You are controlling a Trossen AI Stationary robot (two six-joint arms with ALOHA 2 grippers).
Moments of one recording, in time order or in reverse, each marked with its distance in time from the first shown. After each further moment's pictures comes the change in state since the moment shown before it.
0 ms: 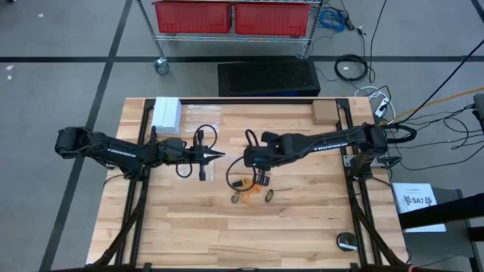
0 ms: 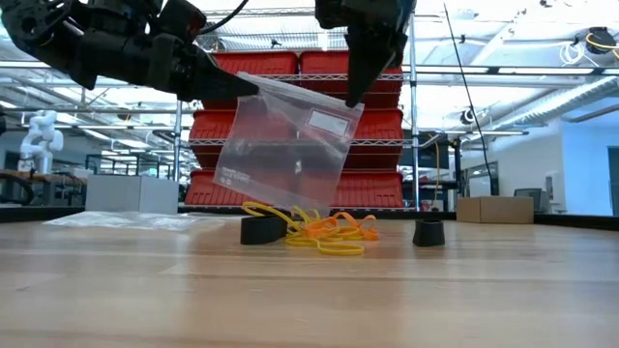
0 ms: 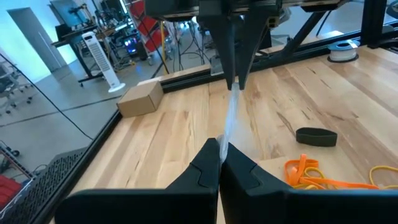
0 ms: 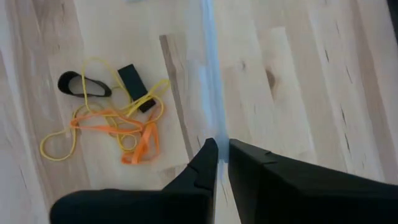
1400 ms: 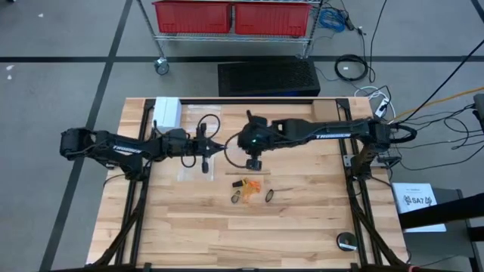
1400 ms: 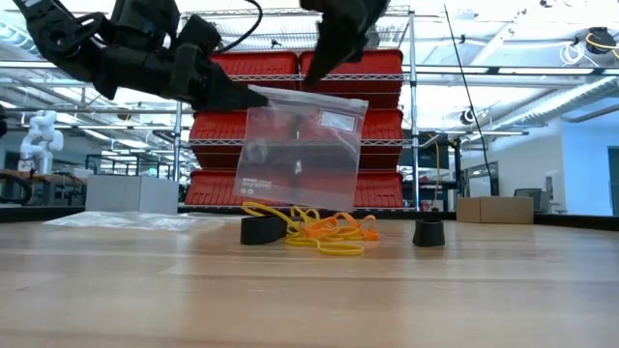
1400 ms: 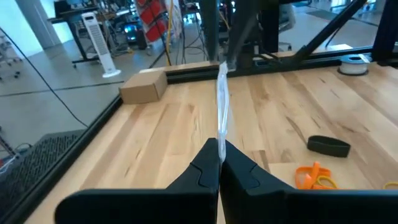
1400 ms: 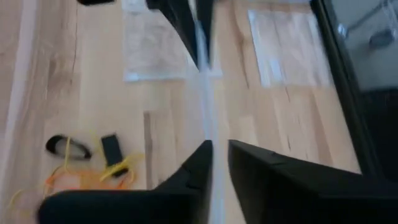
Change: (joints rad) left arm 0.149 0.075 0.032 0.027 0.147 -0.093; right arm -0.115 -0.025 -0.002 0.301 -0.071 -0.328
